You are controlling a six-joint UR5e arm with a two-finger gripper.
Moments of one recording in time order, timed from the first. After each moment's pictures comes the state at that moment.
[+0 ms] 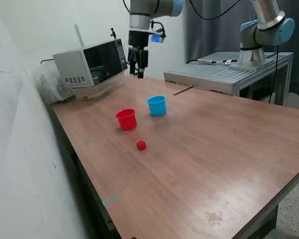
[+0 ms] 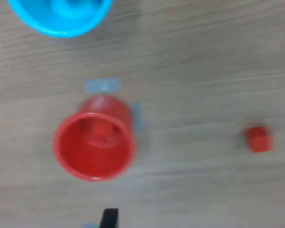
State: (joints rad) arm -0.14 -1.05 1.41 -2.24 -1.60 3.14
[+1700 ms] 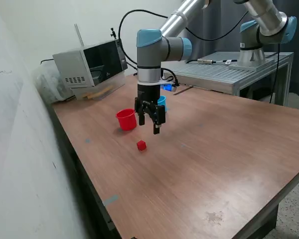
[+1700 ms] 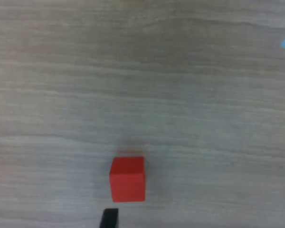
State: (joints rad) arm 0.04 -0.65 1.10 -2.26 -1.60 3.14
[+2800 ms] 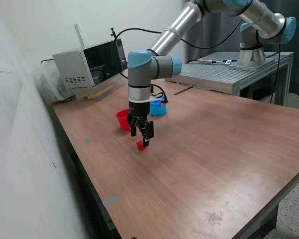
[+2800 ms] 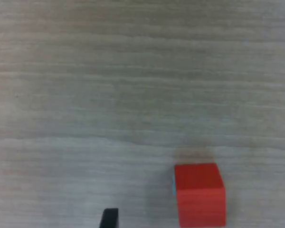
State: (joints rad) arm 0.00 -0.53 1.01 -2.29 -1.63 3.12
